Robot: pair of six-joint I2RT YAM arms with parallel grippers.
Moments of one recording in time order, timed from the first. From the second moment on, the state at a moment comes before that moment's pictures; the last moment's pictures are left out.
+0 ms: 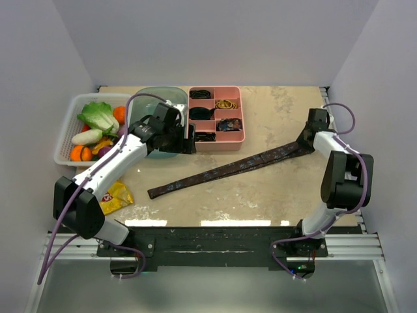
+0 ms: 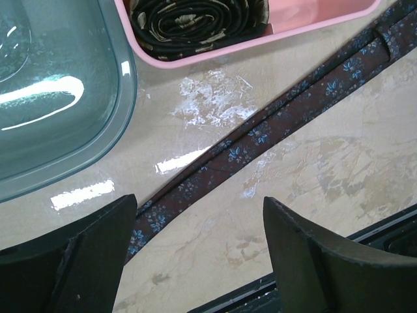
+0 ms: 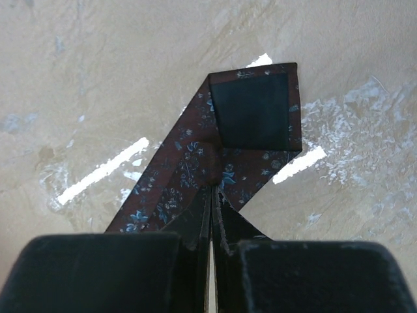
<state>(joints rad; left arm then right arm) -0.51 1.47 1.28 -0.71 0.08 -0.38 -0.14 1.71 1.08 -0.29 0.20 0.43</state>
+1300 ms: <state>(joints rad) -0.36 1.41 1.02 -0.49 0.37 -0.42 0.54 1.67 1.07 -0.42 0.08 0.25</state>
